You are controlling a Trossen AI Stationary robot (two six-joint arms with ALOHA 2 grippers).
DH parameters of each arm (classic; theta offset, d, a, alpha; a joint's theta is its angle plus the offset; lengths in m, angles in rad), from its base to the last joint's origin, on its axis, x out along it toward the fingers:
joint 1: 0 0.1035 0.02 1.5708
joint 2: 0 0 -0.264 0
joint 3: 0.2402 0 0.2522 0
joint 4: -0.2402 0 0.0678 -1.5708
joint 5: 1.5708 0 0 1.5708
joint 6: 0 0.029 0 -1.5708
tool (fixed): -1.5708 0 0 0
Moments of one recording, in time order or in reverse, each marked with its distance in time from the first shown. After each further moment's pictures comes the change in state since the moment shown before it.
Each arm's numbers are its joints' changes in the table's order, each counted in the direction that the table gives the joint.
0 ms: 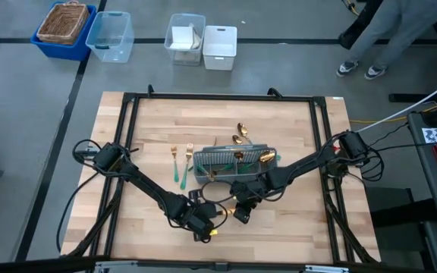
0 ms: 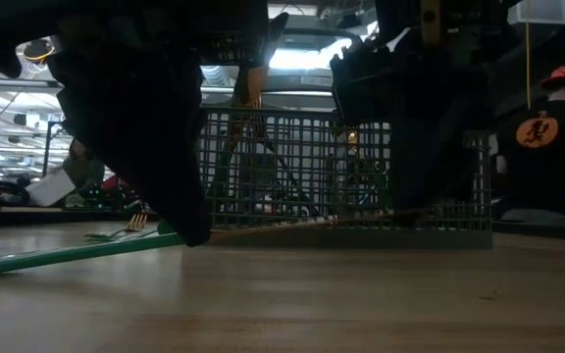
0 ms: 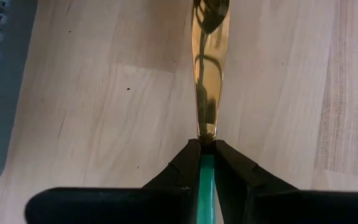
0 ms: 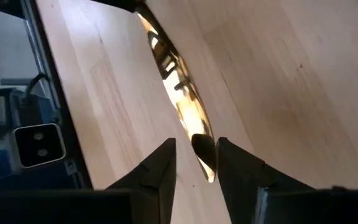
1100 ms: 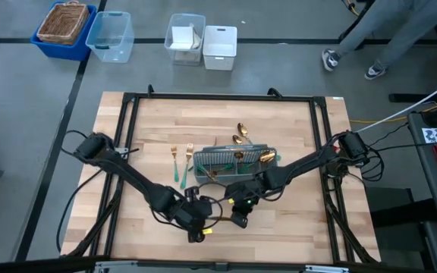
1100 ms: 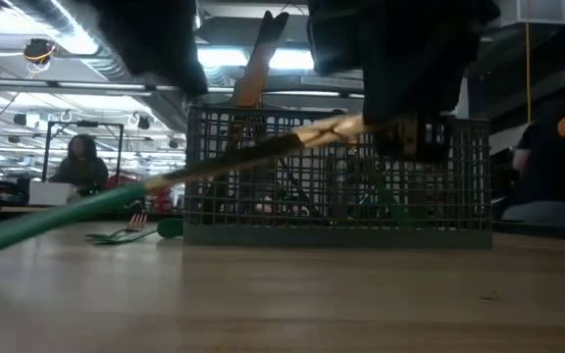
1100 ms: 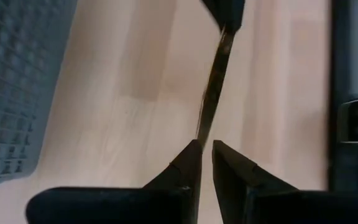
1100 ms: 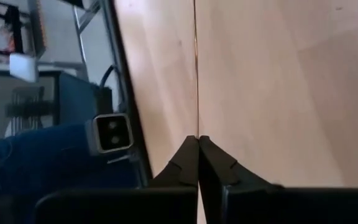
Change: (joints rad) left arm -0.025 0.195 0.000 -0.037 -0.027 -0.008; right arm 0.001 -0.004 0.122 -0.012 0.121 -0.031
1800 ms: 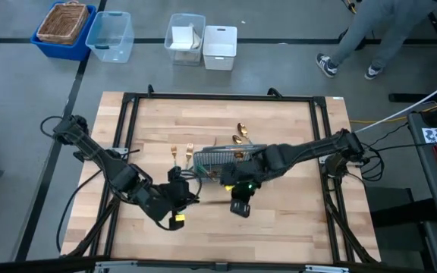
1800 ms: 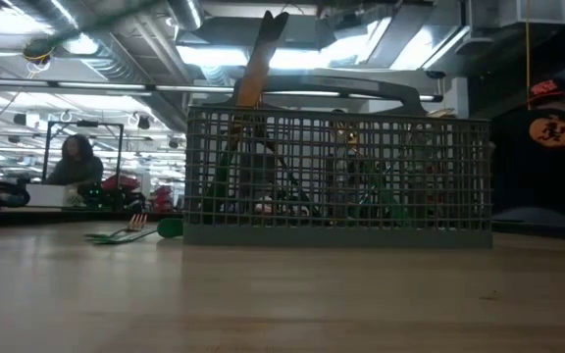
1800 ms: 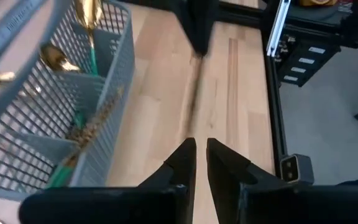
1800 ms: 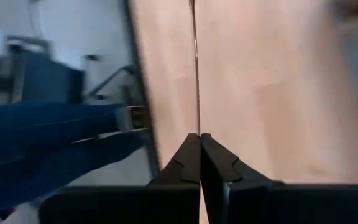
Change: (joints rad) left arm -0.104 0.365 0.005 -0.111 0.230 0.040; right arm -0.027 -0.008 0.728 -0.900 -0.083 -0.263
